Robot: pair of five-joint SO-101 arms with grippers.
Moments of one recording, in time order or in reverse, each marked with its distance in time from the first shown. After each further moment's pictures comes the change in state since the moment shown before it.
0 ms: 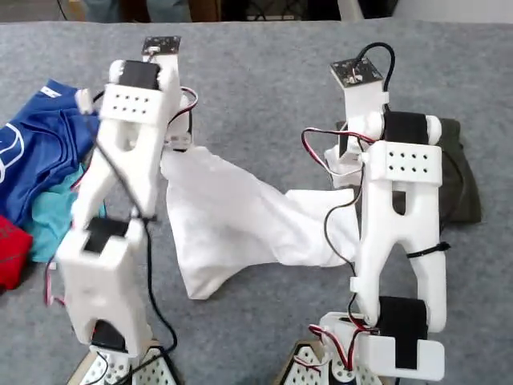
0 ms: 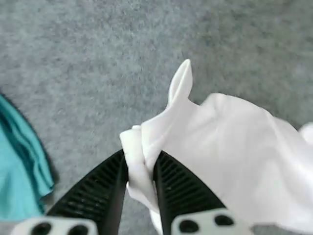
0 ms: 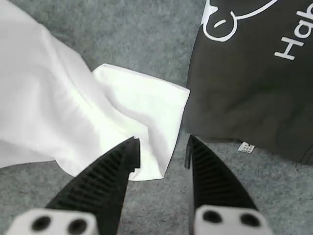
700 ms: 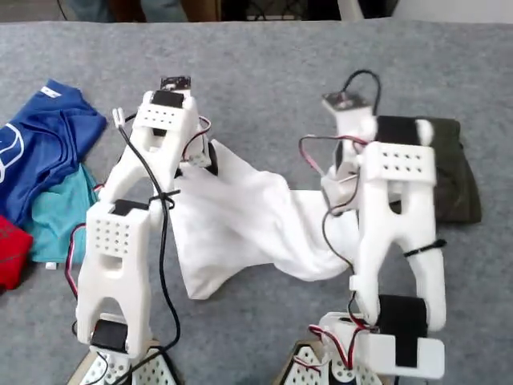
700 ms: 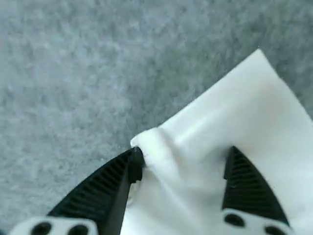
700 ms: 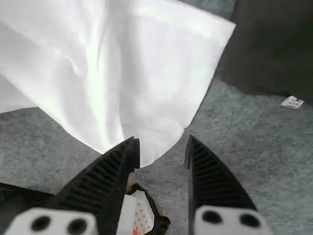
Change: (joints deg) left arm 0.5 28.2 -2.5 -16.4 6.2; right arm 0.1 0.4 3.3 10.9 0.0
